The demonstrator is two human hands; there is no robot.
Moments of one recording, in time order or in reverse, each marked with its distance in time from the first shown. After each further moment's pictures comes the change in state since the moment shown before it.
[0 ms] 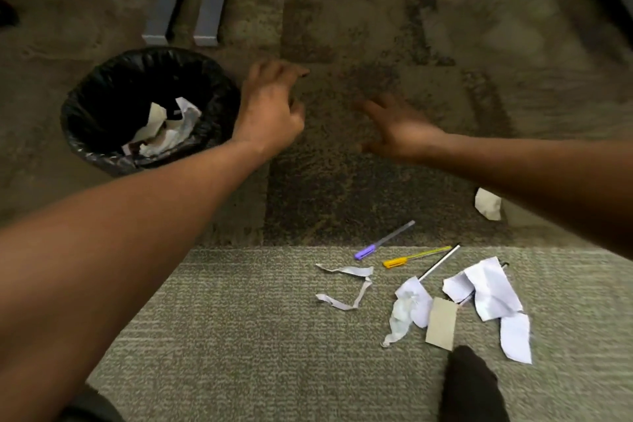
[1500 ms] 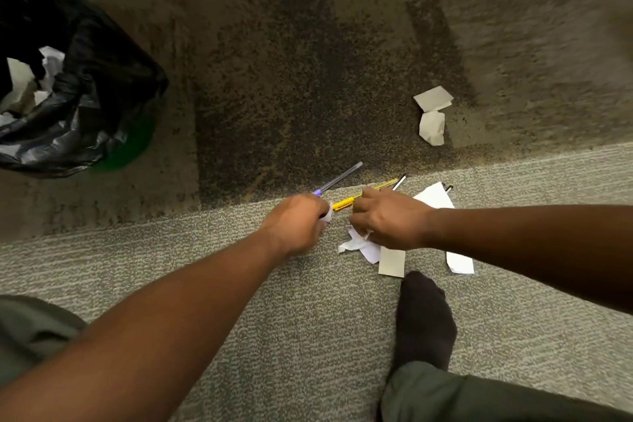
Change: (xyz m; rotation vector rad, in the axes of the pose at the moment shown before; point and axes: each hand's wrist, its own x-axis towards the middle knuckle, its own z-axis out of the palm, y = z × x) left_hand -0.179 0.082 0.141 -0.012 -0.846 0.123; right_hand -0.203 0.011 0.115 -0.125 -0.418 -0.289
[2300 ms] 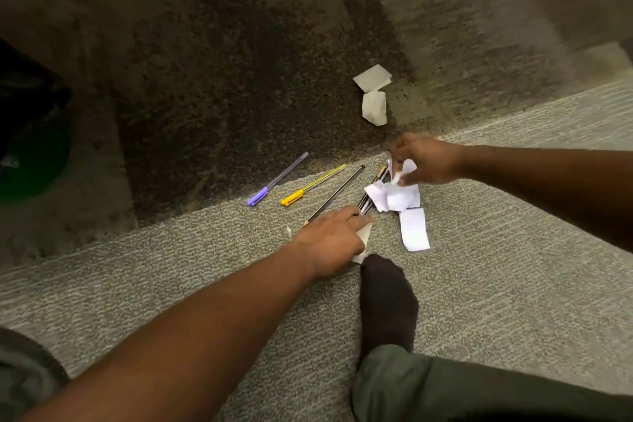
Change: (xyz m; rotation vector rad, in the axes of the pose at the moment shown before) left_hand 0.021 0.111 0.033 0.089 -0.388 0.384; right_hand -0.100 0.102 -0.001 0.442 -0.097 0.592
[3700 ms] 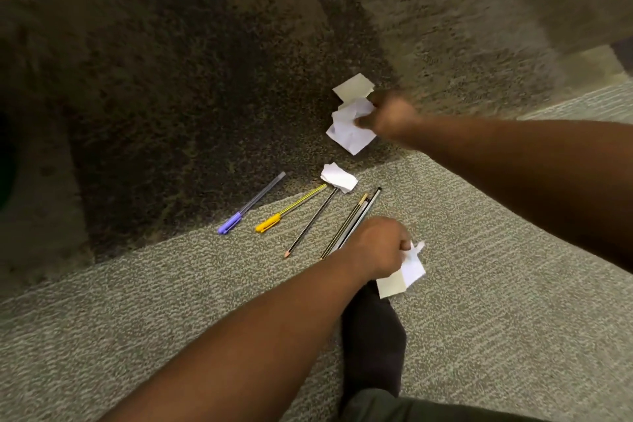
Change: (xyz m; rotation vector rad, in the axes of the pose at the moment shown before) left_hand 0.092 0.056 -0.008 -0.413 0.195 -0.026; right_hand 0.088 0.008 -0.039 0.645 0.454 0.352
